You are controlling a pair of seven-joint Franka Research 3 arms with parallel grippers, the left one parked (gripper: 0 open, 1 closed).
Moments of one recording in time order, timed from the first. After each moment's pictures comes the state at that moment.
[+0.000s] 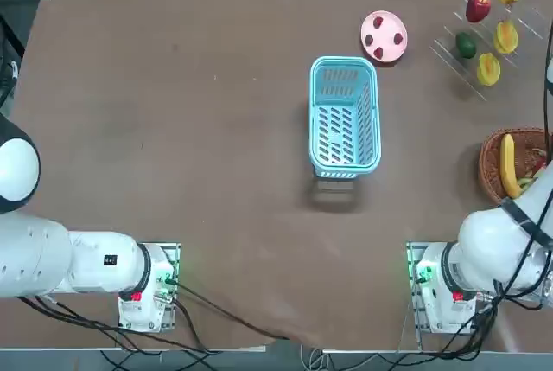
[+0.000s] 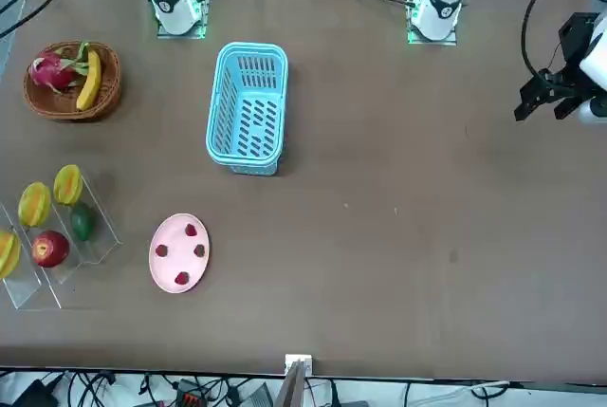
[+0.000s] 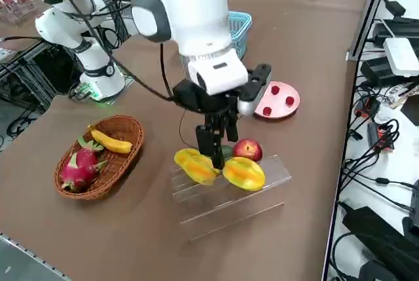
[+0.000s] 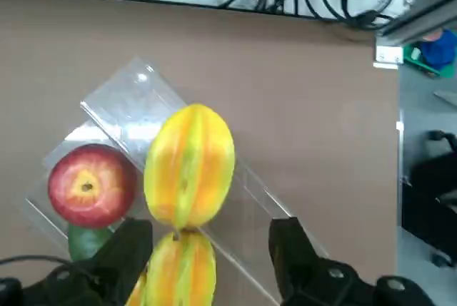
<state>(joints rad) -0.42 0.66 0.05 -1.14 -0.14 2.03 -0.37</state>
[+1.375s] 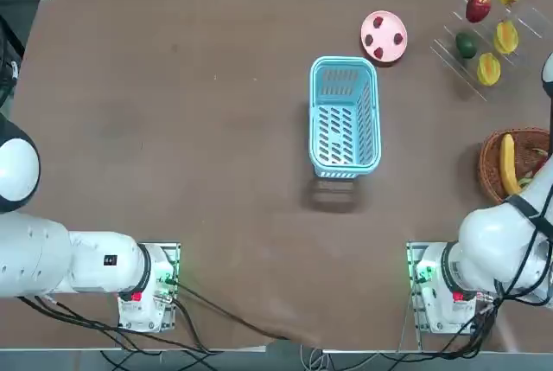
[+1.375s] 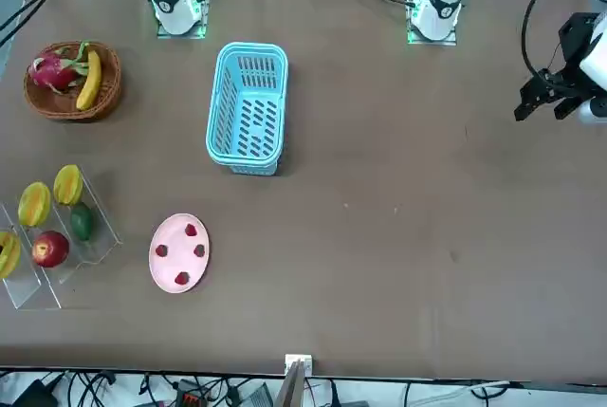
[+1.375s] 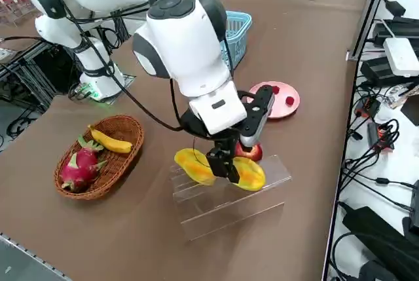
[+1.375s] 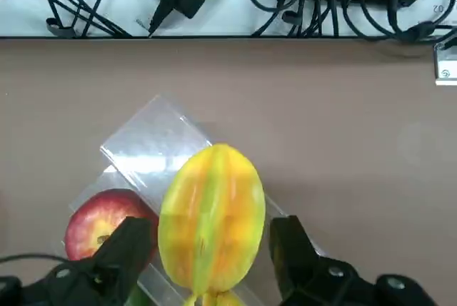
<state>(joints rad) -0.46 0.75 0.06 -1.08 0.05 2.10 -0.42</state>
